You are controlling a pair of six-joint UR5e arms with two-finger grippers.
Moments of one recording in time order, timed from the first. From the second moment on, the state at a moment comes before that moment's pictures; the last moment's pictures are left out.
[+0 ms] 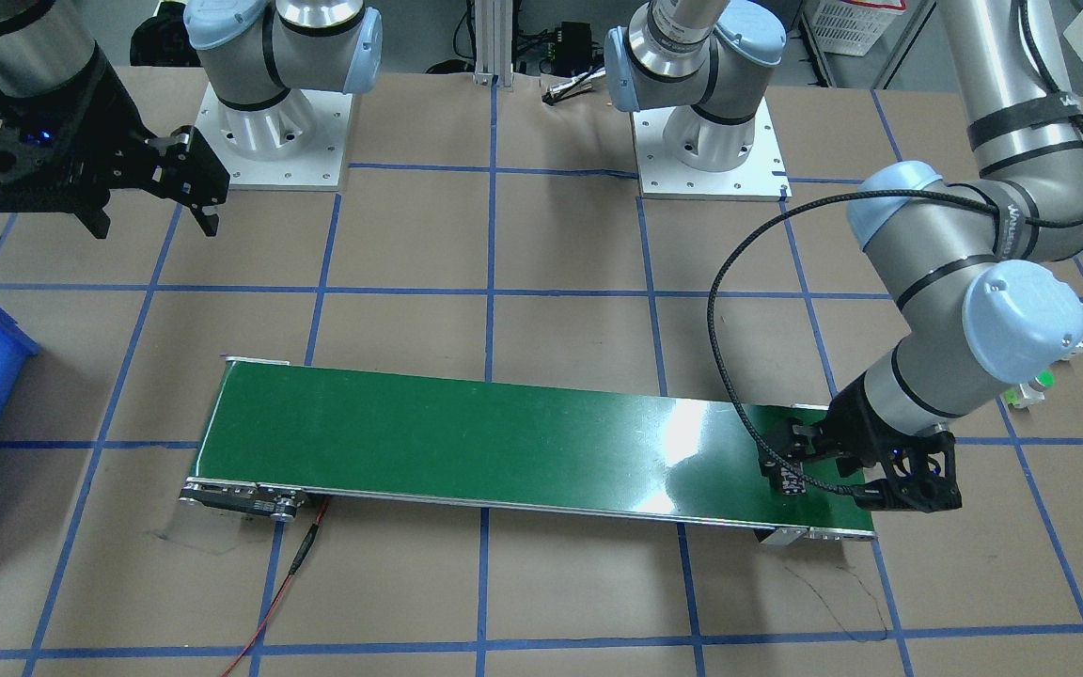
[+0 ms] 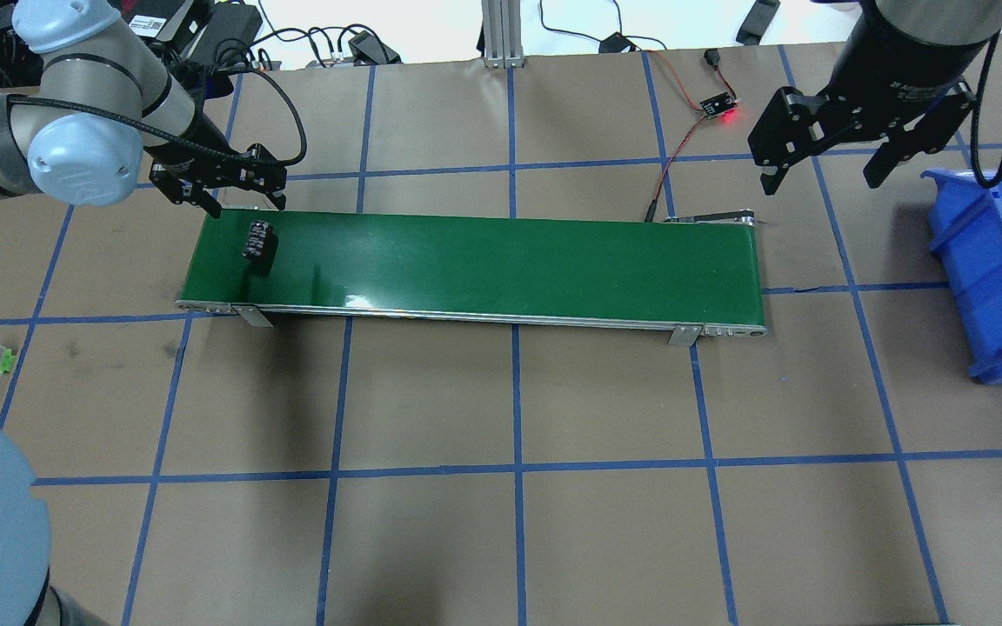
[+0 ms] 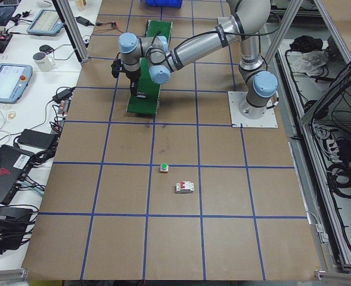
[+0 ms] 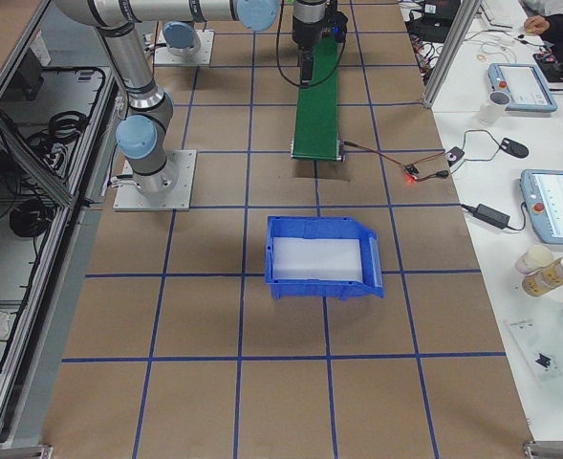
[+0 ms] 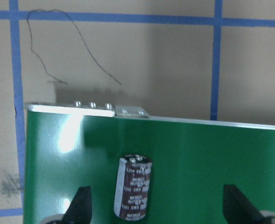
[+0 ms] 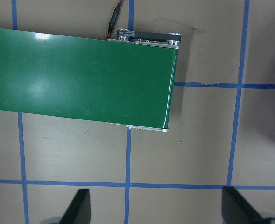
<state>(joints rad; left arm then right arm) -1.37 -1.95 -1.61 -1.15 1.46 0.18 1.48 -1.58 1.53 -1.50 -1.56 -0.12</state>
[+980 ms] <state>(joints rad) -1.46 -1.64 -1.46 -1.72 1.56 0.09 1.47 -1.36 1.69 -1.81 -1.37 -0.13</state>
